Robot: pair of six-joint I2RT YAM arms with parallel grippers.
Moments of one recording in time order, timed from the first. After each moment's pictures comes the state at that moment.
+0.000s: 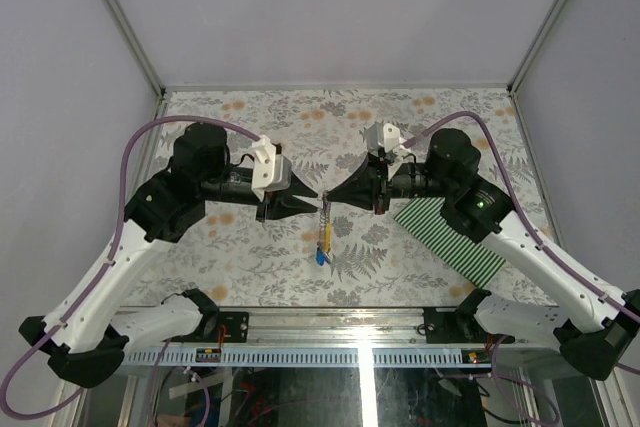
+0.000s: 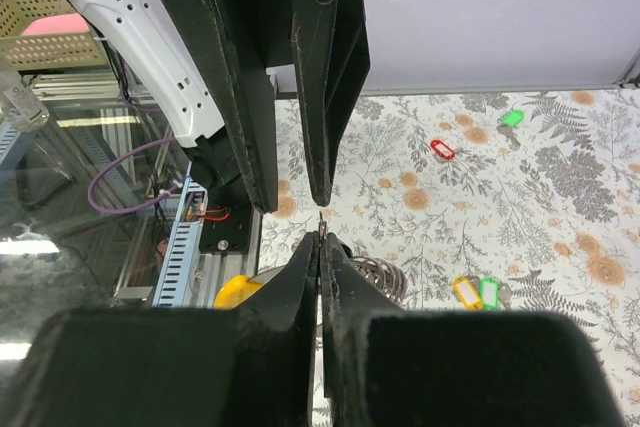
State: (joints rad) left arm -0.64 1.04 1.35 -0.67 0.90 0.43; right arm 0.74 1.07 1.12 -0.11 -0.82 -0.01
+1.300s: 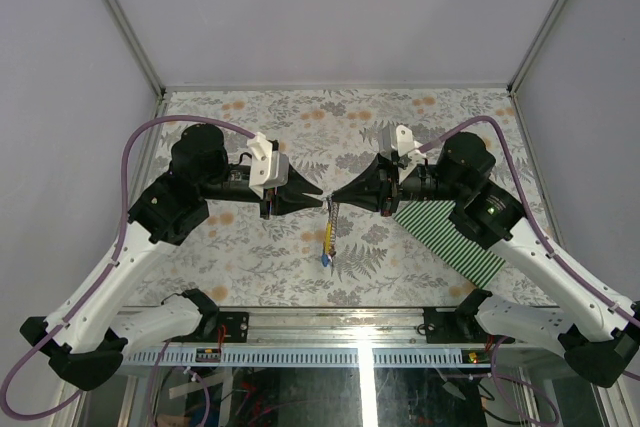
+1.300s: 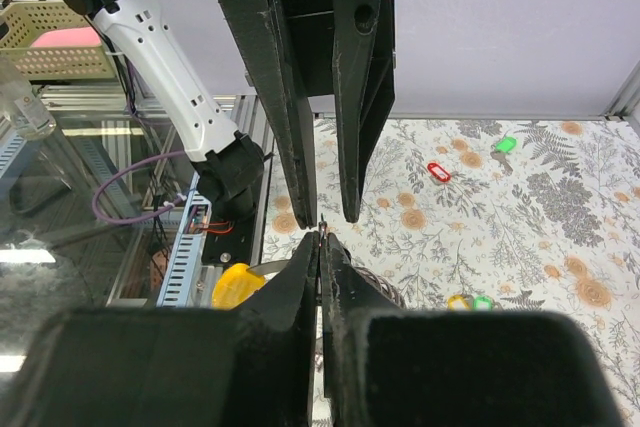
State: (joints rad) left arm -0.64 1.00 1.26 -0.46 0.93 0.32; right arm 0.74 1.02 1.12 -0.09 -0.83 0.00
